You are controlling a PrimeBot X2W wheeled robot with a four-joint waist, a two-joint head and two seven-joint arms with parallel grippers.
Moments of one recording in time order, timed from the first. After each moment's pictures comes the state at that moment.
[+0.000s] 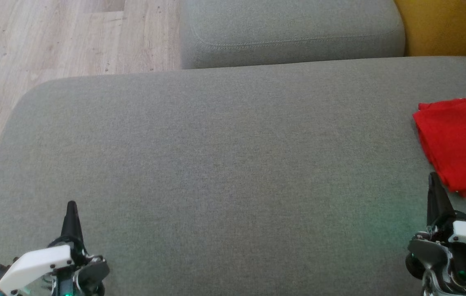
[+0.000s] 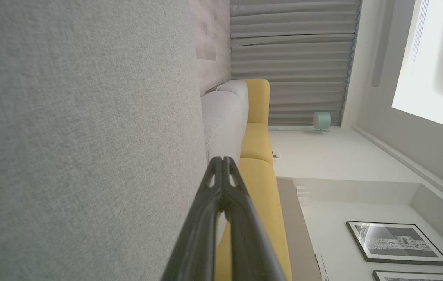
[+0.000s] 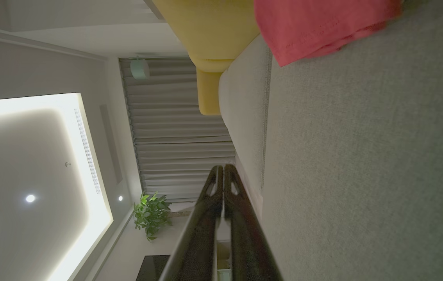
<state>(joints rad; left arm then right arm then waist) -0.06 0.05 0.07 0.28 -1.60 -0.12 0.11 -0.06 -0.04 -0.13 0.28 1.60 0.12 0.11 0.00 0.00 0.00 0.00</state>
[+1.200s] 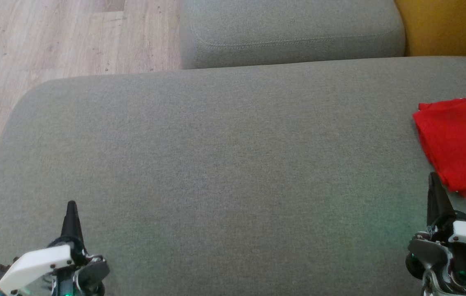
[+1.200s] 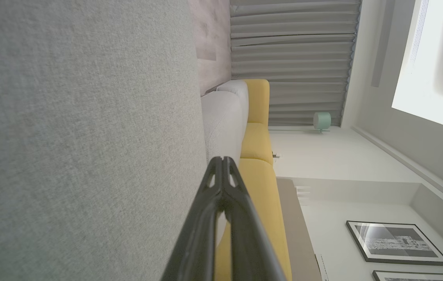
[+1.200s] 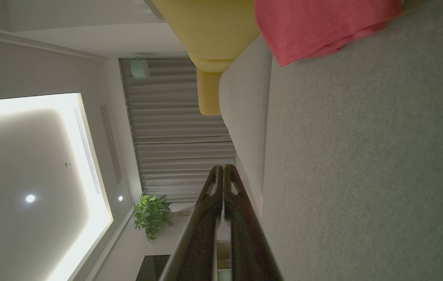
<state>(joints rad) -0.06 0.05 0.07 0.28 -1.60 -0.12 0.11 -0.06 -0.04 -0.13 0.28 1.60 0.12 0.11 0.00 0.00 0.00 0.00</state>
